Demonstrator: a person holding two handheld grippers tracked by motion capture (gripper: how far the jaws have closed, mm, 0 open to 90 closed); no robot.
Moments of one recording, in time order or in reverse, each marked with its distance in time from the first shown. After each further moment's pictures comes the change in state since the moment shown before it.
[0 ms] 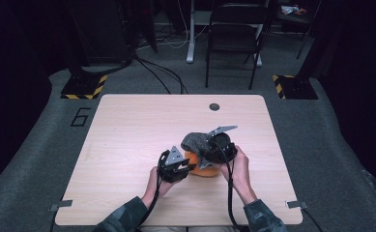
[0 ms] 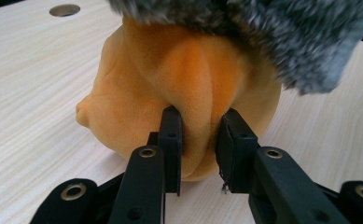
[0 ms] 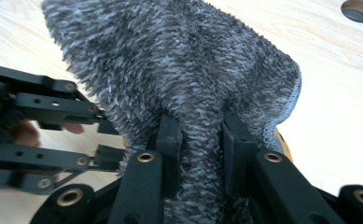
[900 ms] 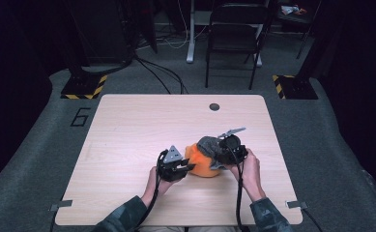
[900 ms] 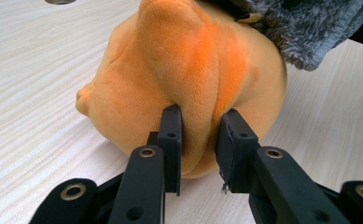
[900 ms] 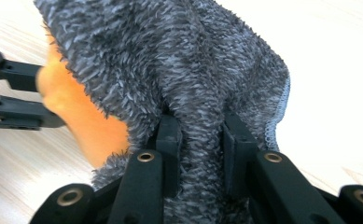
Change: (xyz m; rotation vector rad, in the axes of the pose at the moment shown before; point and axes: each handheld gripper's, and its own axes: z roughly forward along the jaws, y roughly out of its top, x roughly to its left) left arm 0.008 -0.004 0.002 0.003 -0.026 -0.035; right arm -0.038 -0.022 0.007 0.106 -0.078 0.045
